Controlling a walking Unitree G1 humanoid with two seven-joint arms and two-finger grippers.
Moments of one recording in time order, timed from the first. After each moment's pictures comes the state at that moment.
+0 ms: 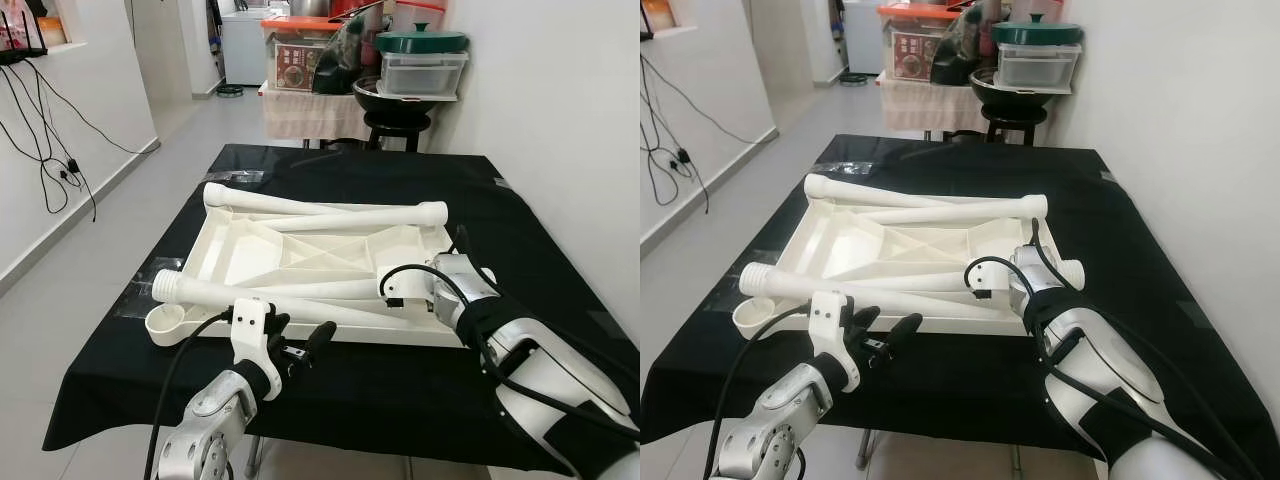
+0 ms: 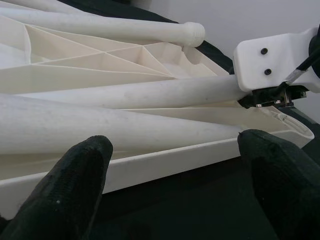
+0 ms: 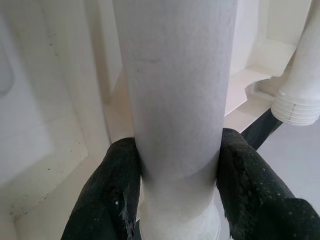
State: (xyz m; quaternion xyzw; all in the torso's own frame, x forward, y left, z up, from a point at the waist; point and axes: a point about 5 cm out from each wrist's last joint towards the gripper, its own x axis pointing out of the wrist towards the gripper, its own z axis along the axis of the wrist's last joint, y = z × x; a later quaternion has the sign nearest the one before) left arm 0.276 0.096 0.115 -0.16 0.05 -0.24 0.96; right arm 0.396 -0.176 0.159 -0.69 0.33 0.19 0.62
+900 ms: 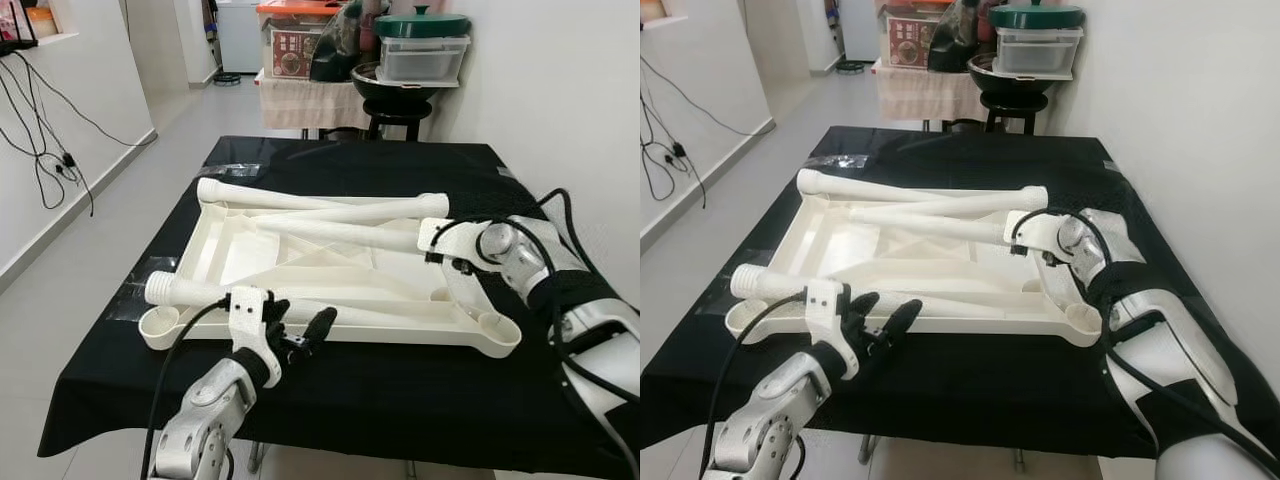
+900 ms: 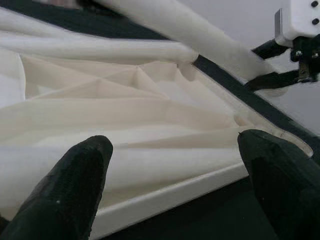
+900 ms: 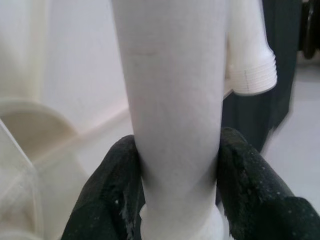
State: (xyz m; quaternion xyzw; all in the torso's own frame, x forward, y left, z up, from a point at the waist) left arm 0.281 0.099 0.141 -0.15 0.00 -0.25 0.96; right arm 0.400 -0.227 0.224 -0.55 0.25 0.20 0.77
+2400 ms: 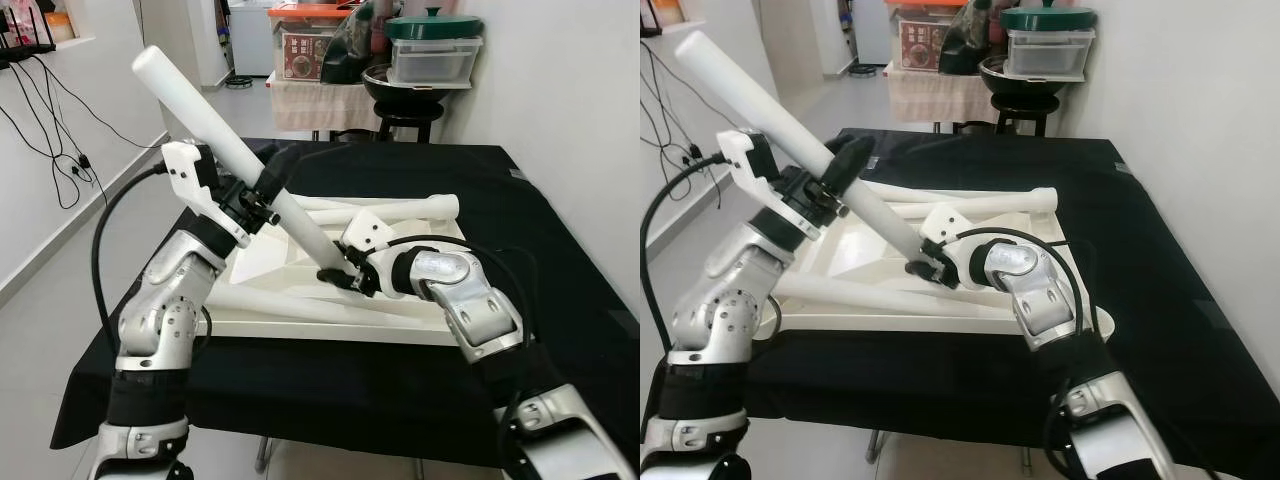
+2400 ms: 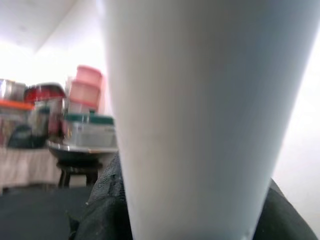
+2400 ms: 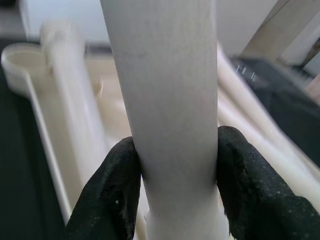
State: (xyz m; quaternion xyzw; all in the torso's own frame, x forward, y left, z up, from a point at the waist) left arm 0.322 0.132 0.296 -0.17 -0.27 -0.31 0.89; right arm 0.355 -0.098 0.213 -0.24 0.00 0.41 0.88
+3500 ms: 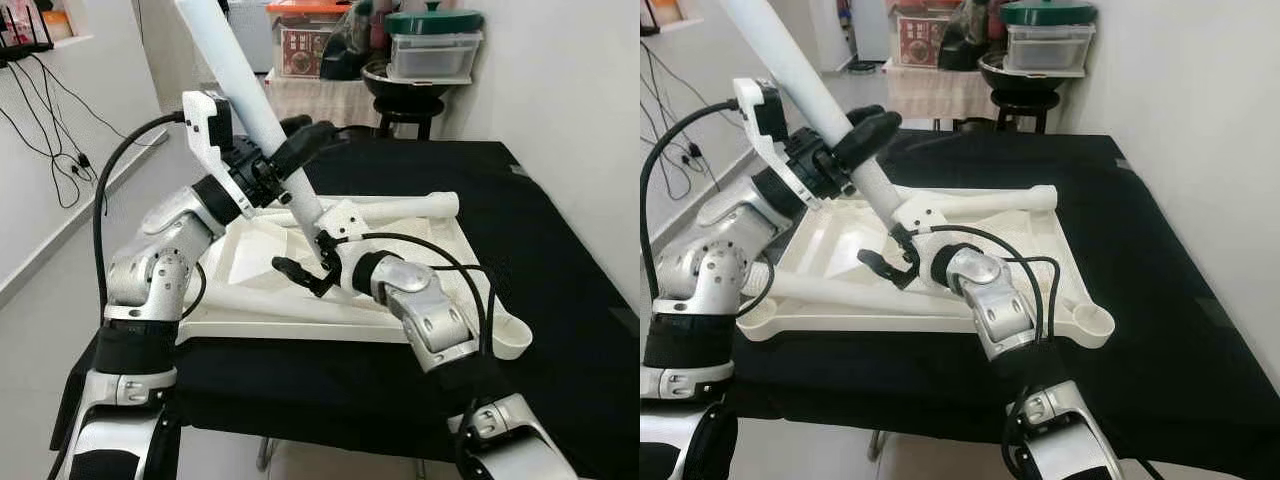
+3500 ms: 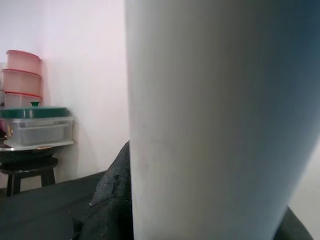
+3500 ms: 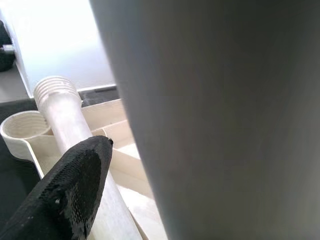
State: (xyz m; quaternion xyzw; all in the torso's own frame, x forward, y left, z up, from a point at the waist) left arm 0.328 0.114 0.321 -0.12 -0.25 -0.46 0.84; right arm 0.355 -0.058 0.201 -0.12 0.00 0.39 0.91
